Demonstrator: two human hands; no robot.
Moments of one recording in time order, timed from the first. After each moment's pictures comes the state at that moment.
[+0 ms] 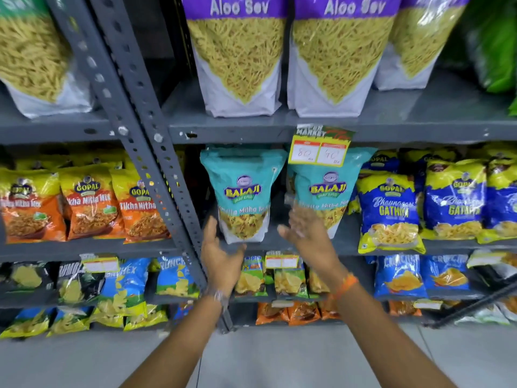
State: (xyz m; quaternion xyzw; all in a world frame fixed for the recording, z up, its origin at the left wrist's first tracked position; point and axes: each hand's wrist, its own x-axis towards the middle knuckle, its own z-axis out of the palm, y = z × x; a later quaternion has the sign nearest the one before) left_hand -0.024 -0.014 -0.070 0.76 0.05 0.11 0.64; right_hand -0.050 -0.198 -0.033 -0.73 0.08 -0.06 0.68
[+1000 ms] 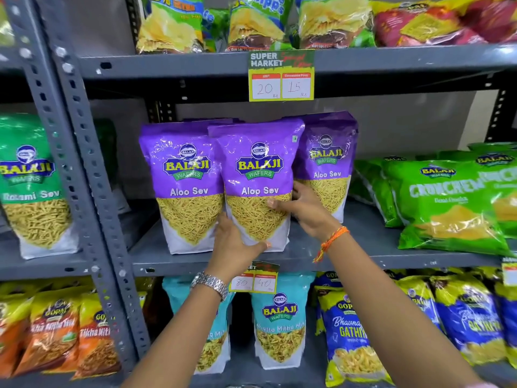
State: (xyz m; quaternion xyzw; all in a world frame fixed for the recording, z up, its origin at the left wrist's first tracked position) left_hand 0.024 -0.155 0.193 0.87 -0.14 0.17 0.44; right_hand 0.056 -0.344 0.235 -0.69 -0.12 -0.16 0.70
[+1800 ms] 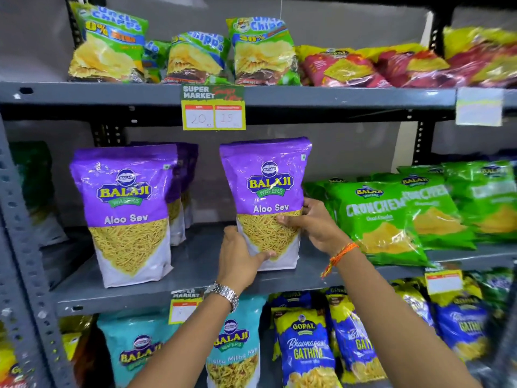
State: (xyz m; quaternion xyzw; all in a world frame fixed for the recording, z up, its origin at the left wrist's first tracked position) left_hand 0.015 -0.275 0.204 0.83 -0.18 0.19 0.49; right_hand 0.006 -0.468 0.247 -0.67 -0.12 -0.21 0.71
